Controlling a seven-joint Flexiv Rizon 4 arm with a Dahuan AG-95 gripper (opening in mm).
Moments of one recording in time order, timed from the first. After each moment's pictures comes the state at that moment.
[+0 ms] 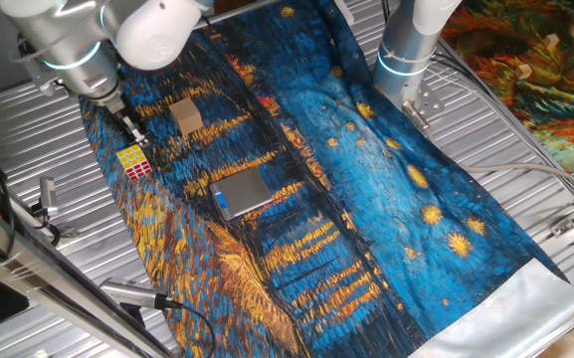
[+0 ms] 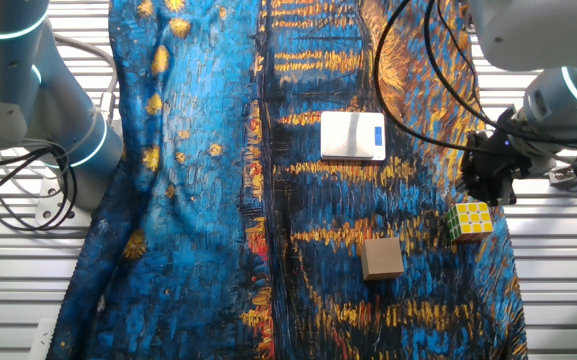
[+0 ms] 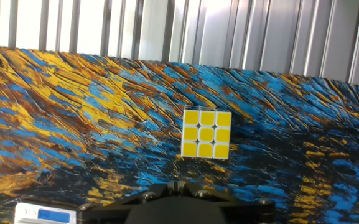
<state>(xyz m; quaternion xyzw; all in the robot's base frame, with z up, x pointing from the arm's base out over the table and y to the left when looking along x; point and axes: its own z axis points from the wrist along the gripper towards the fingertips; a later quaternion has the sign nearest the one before) 0.649 -0.080 0.117 0.06 -1.00 -0.01 0.06</state>
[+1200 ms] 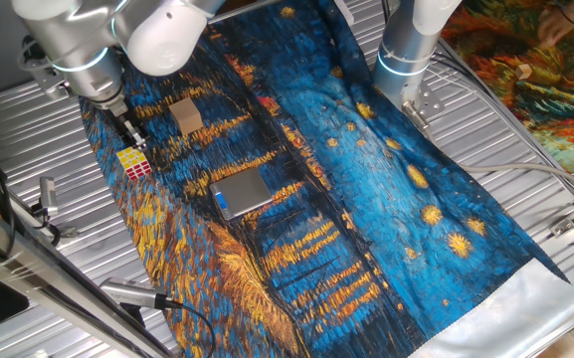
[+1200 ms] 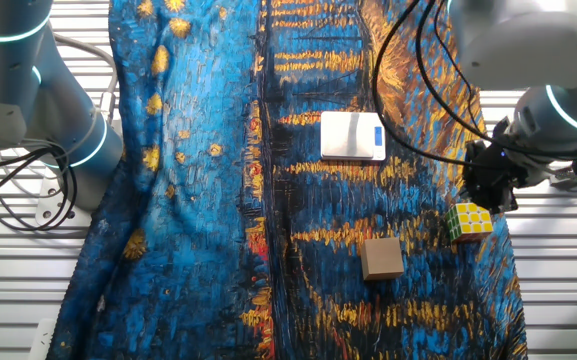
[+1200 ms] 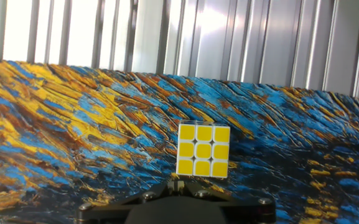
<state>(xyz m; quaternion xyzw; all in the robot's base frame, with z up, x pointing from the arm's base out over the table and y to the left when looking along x) 0.654 -0.082 0.105 0.10 -0.99 -0.01 0.03</state>
